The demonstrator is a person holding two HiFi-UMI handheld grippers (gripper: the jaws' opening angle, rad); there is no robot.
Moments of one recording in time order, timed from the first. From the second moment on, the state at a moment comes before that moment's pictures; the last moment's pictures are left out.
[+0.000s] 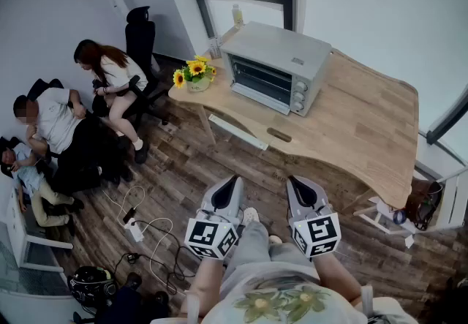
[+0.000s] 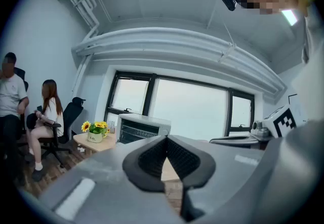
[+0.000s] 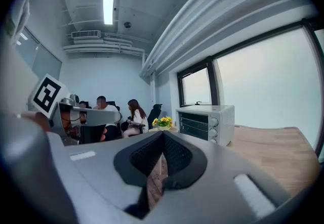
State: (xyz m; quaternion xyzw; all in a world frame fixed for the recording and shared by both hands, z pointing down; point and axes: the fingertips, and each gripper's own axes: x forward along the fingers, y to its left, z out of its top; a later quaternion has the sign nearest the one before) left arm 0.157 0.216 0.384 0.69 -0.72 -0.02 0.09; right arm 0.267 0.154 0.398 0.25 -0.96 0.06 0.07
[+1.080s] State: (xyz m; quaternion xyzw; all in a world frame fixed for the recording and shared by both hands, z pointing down) left arm 0.092 0.177 0.425 0.66 -0.73 0.01 0.15; right arm 0.244 0.110 0.434 0.26 -0.95 0.15 0.08
